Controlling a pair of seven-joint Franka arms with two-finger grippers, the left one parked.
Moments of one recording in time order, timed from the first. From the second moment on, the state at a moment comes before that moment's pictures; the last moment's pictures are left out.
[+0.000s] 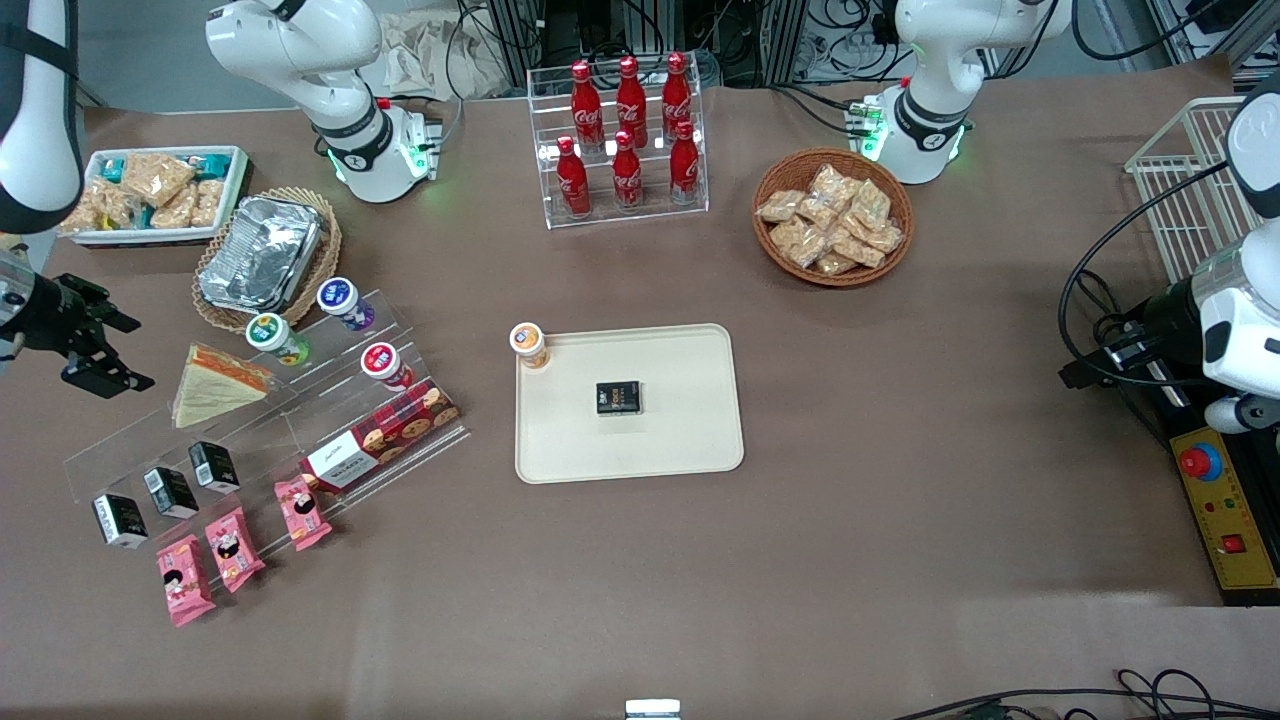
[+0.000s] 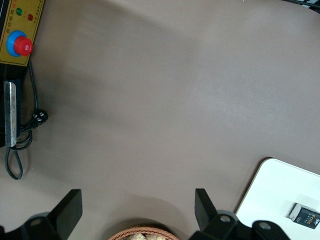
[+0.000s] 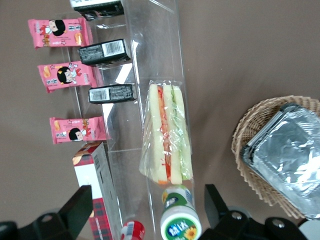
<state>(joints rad) 0.05 -0.04 -0.31 -1.99 0.06 1.94 0.88</state>
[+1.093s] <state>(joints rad) 0.05 0.01 -0.31 -2.16 0.10 2.12 0.90</state>
